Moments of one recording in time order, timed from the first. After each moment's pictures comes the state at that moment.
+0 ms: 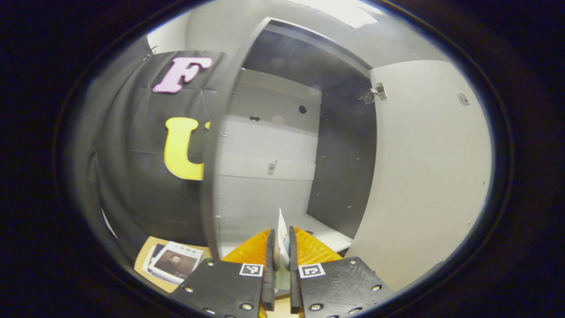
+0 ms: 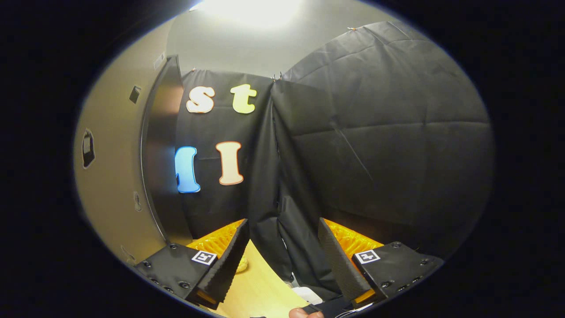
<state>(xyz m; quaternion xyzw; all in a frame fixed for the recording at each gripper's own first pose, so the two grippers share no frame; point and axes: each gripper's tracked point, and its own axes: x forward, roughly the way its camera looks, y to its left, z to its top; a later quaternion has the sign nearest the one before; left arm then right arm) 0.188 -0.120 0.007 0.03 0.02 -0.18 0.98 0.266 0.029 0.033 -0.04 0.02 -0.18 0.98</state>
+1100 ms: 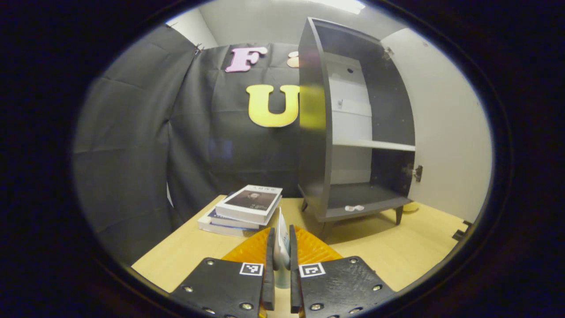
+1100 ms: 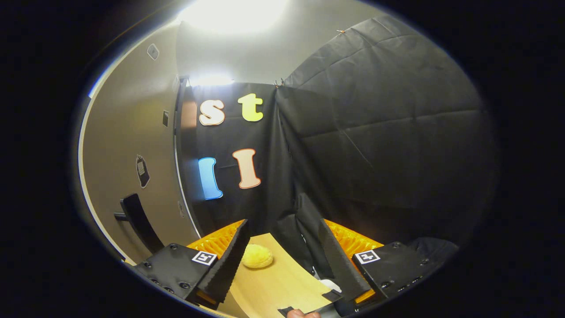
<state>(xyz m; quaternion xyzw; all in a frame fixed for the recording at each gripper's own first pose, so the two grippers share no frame) 0.081 0.079 -0.276 0.06 0.06 -0.01 1.00 0.203 0.087 0.025 0.02 0.02 -0.15 0.99</state>
